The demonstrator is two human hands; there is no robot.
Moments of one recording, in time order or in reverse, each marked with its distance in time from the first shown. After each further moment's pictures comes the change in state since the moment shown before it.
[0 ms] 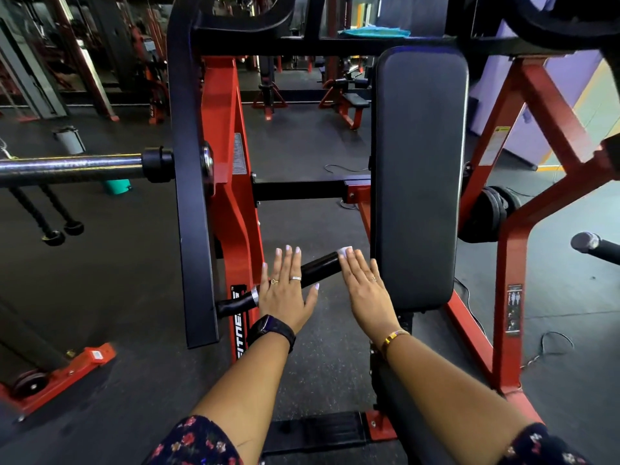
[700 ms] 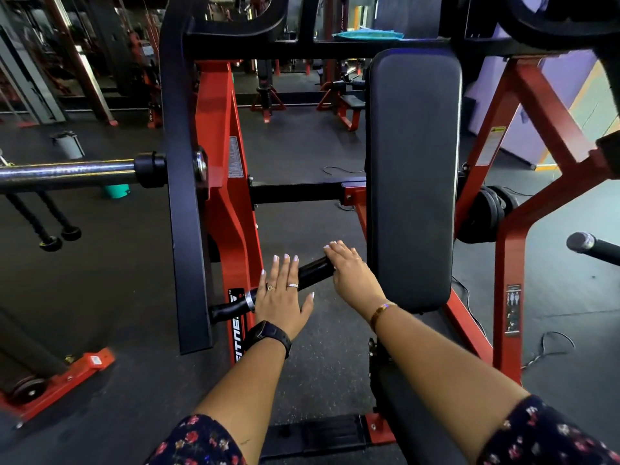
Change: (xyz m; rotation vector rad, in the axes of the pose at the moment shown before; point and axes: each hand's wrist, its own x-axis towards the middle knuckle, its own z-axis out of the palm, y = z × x) left_hand -0.001 0.000 0.010 0.051 -0.025 0.007; right_hand 0.049 -0.001 -0.012 0.207 -0.106 0.077
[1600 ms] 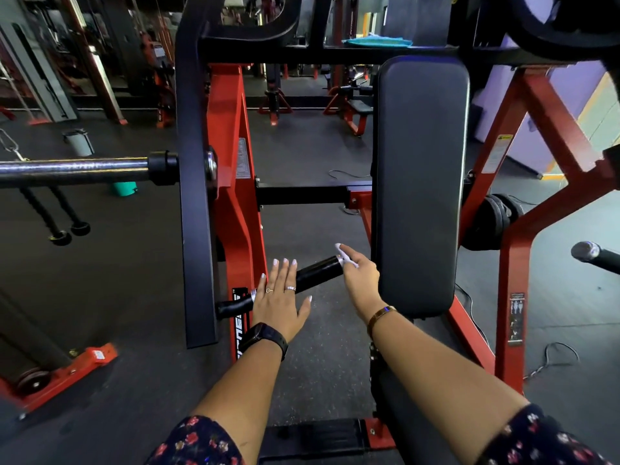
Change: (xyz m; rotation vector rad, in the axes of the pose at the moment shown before) left_hand -0.010 -0.013 -0.001 0.002 -0.021 -0.008; right_hand -0.003 -0.024 -0.010 0.920 0.183 0.633
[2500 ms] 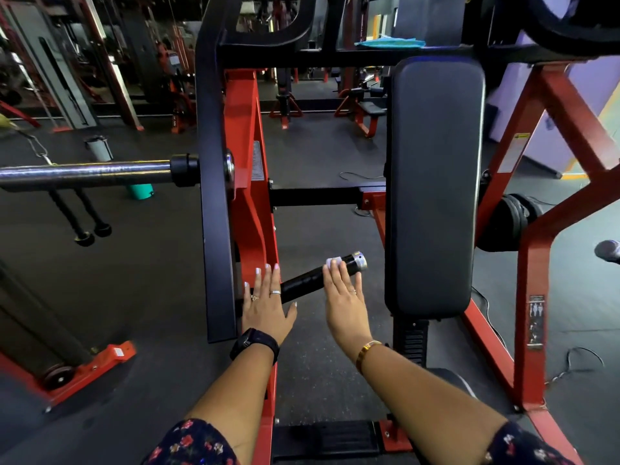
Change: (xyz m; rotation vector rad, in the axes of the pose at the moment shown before) left_hand -0.017 -0.039 -0.017 -0.111 -0.055 -0.156; right_hand -0.040 0.052 0.044 -0.956 -0.013 -0.678
